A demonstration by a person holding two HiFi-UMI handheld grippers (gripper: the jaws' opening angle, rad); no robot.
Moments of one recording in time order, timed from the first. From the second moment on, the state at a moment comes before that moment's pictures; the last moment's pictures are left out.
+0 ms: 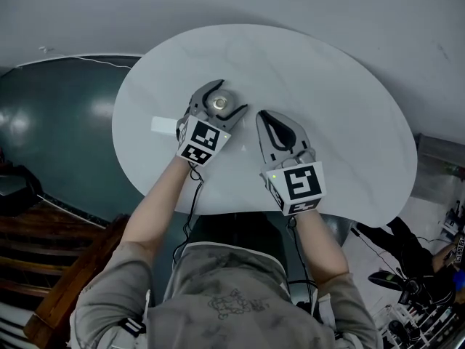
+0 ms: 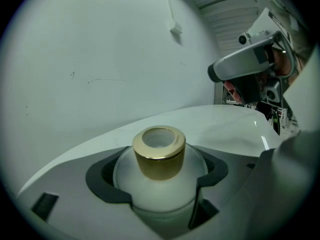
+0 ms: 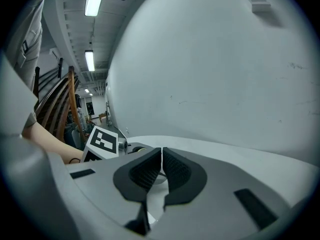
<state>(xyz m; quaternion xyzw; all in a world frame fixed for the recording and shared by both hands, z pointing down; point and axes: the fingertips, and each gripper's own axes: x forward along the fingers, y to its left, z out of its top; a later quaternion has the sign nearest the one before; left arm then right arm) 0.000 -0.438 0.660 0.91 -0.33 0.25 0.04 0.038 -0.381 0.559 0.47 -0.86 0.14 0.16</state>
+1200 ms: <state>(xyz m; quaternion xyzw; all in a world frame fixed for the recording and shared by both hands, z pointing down) -0.027 -0.406 0.512 0.88 -0.43 0.20 0.10 0.065 -0.356 0.426 0.49 -0.85 0.05 0.16</state>
